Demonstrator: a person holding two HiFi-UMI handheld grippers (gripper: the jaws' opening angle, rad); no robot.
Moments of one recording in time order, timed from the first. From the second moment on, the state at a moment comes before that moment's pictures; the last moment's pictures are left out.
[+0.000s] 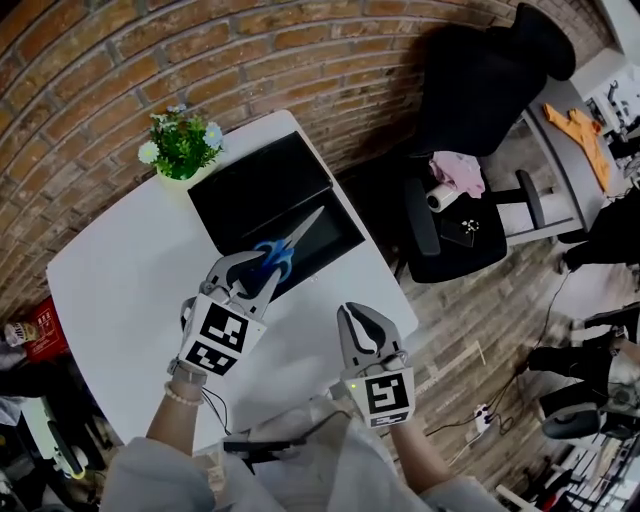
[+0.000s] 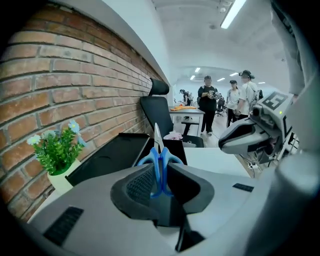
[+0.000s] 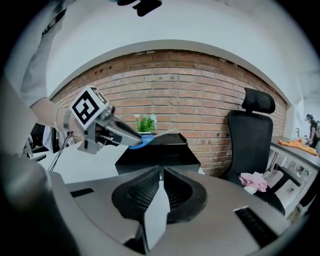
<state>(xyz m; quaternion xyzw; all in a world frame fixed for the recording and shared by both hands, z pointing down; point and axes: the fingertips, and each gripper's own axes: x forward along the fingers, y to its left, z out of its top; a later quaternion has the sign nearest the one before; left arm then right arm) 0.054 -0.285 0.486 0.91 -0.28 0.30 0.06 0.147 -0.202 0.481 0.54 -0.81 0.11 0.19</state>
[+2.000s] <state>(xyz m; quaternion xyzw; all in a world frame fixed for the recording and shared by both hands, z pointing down) 0.051 -0.283 0.491 0.83 -0.28 0.48 -0.06 0.161 -0.165 0.421 0.55 -0.82 0.07 0.16</state>
